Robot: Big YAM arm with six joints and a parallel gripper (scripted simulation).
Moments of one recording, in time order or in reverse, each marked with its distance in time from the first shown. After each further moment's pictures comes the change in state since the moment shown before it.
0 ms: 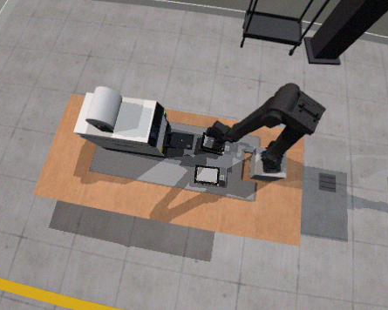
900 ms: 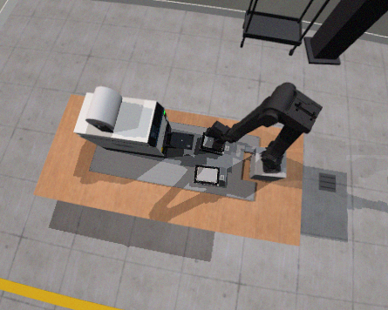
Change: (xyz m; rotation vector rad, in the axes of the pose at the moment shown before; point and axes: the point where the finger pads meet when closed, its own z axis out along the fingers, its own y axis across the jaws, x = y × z) arm 0.001 0.000 0.005 -0.001 0.000 -0.001
